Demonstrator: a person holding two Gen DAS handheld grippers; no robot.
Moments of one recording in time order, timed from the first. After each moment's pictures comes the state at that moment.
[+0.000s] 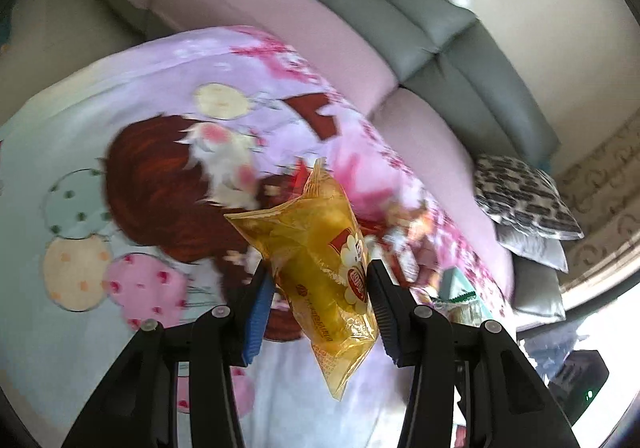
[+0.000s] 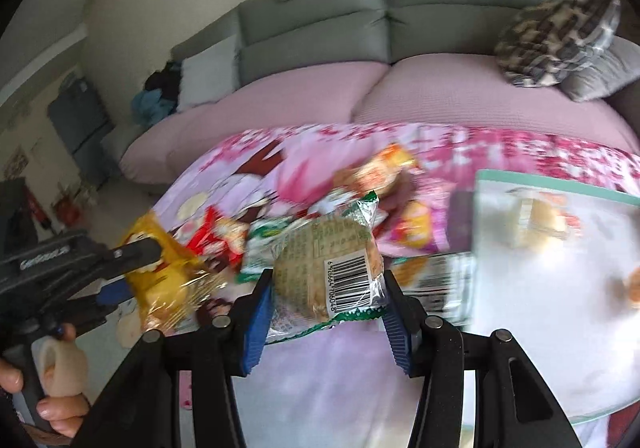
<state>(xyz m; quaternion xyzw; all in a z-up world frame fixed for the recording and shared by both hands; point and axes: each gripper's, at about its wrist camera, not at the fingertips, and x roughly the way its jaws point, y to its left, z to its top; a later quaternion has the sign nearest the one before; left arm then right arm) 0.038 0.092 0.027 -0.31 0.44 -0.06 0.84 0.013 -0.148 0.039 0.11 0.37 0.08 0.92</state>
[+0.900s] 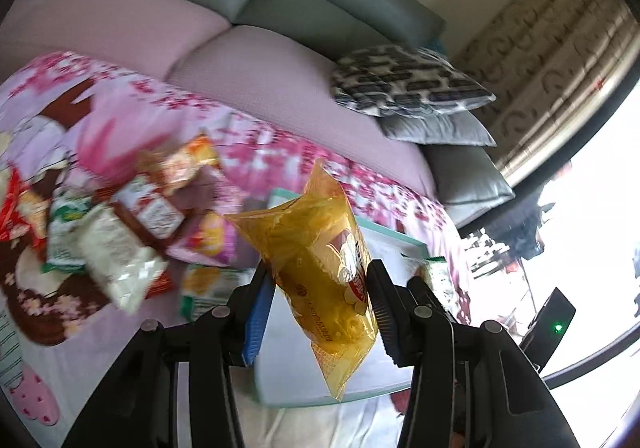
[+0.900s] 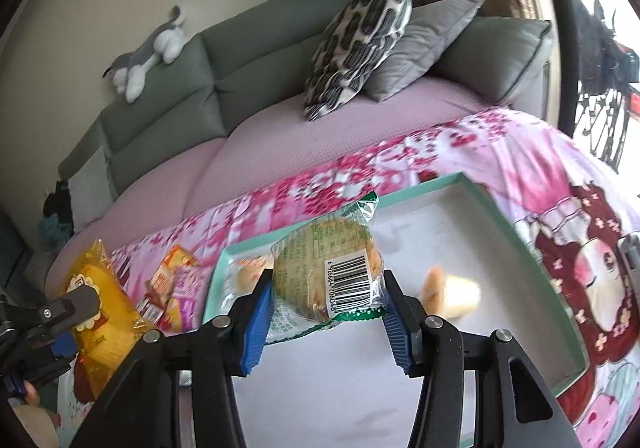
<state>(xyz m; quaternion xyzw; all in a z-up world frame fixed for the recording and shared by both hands) 0.054 -0.123 0.068 -0.18 0.45 -0.28 0.83 -0.026 -0.344 0.046 0.22 0.30 -0.14 0.92</state>
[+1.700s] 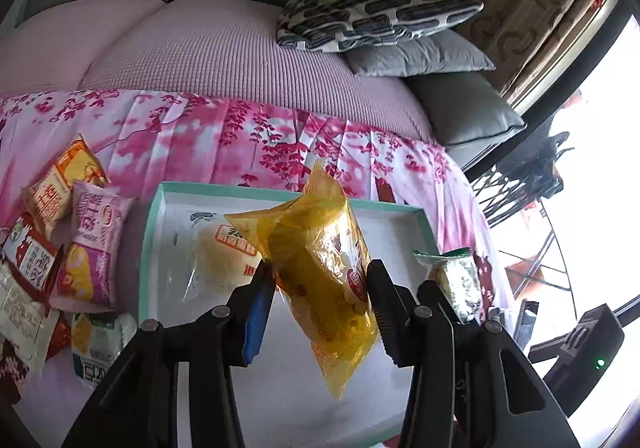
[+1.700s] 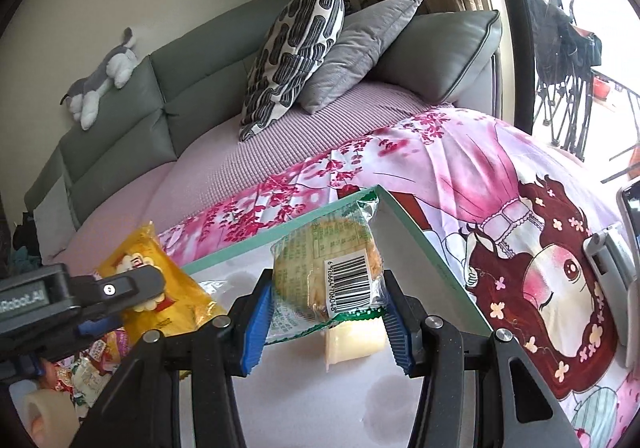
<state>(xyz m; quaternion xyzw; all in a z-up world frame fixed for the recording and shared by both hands) 0.086 -0.255 0.044 -0.07 0.50 -0.31 0.81 -0.035 -0.404 0.027 0.23 0.29 -0.22 0.90</state>
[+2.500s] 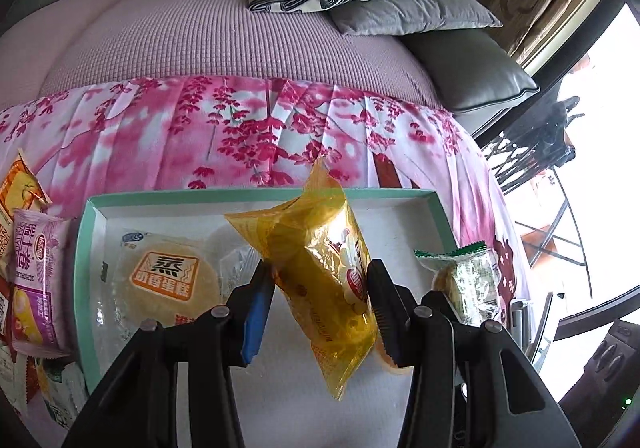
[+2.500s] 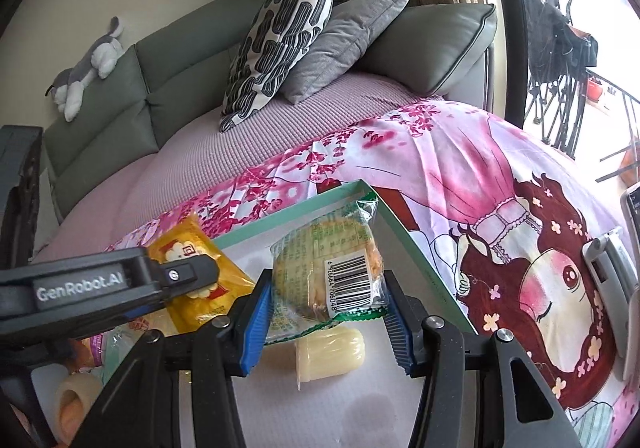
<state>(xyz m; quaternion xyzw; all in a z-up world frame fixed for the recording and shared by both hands) 0.109 -0.313 0.012 -0.02 0.54 -0.31 0.78 -0.023 -0.421 0.013 0.22 0.31 -0.23 0.89</state>
